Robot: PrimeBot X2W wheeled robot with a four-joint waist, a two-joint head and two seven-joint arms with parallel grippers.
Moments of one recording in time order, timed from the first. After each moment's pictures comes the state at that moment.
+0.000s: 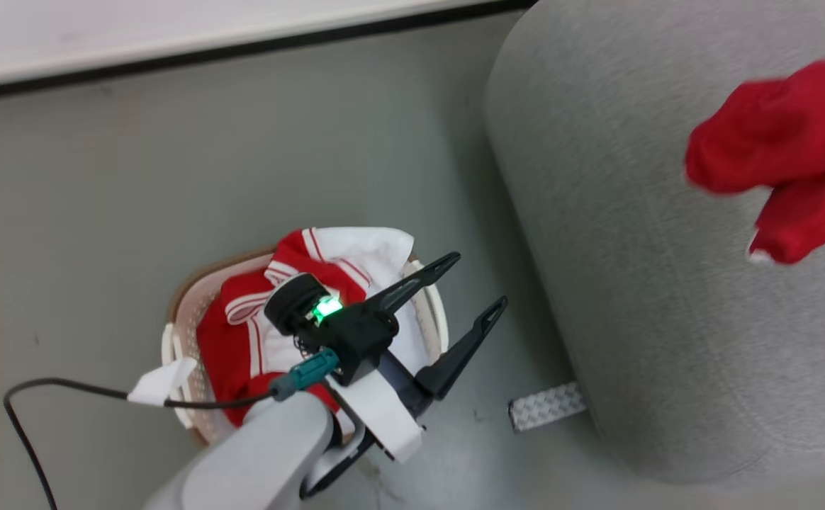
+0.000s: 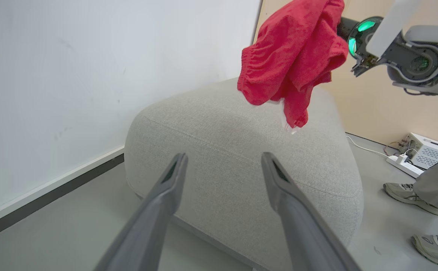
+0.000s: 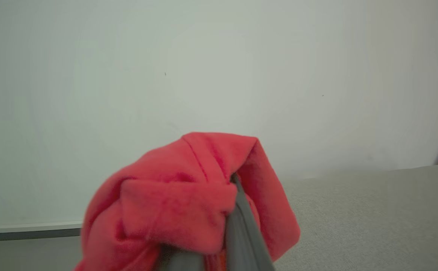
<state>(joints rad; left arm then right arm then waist) -0.63 0.27 -0.82 0.23 -0.37 -0.13 -0.26 -0.56 -0.33 0.06 0.29 0.52 0.13 -0.26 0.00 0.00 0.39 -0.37</state>
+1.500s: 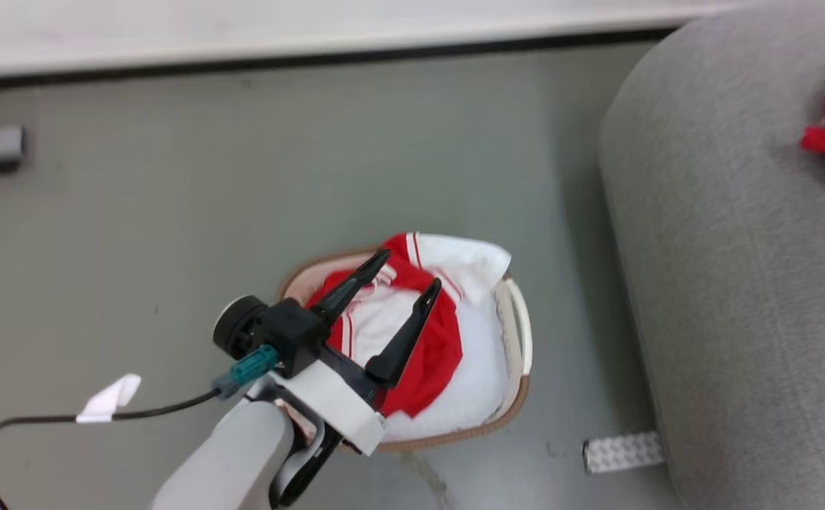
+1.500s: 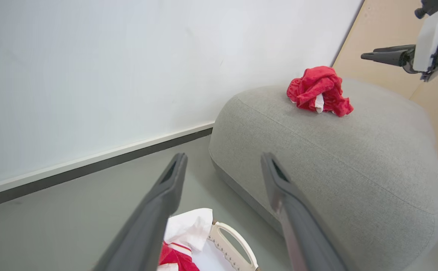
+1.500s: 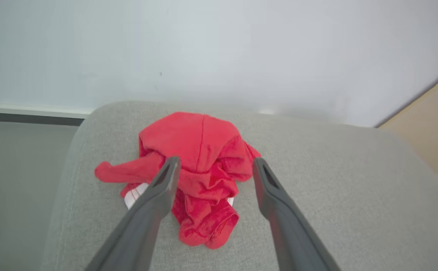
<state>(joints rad) -0.56 0.27 -0.67 0.26 -0.41 -0.11 -0.26 -0.93 -0.60 0.20 0.92 0.40 0.13 0.03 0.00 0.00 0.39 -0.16</state>
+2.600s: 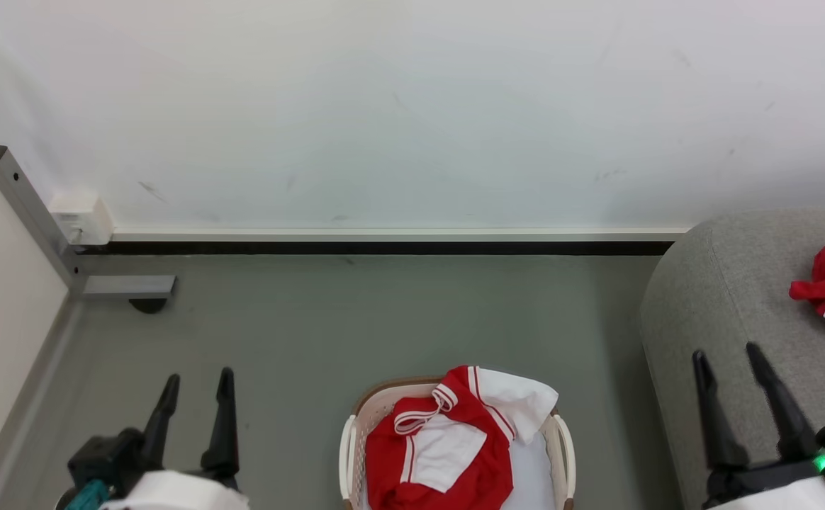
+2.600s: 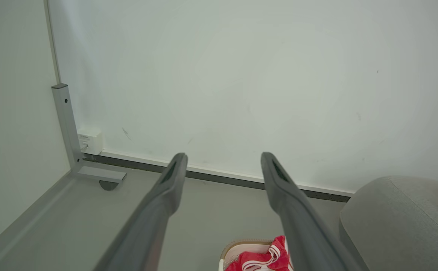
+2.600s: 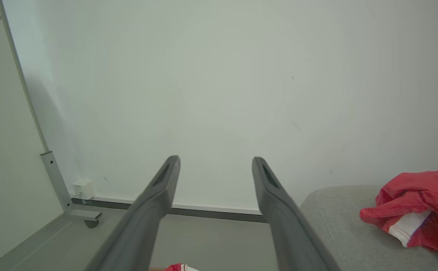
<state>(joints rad) -0.12 0.15 -0.10 0.26 -0.35 -0.01 -0.26 -0.10 -0.21 0.13 0.14 0.41 0.13 -0.26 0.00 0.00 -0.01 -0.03</state>
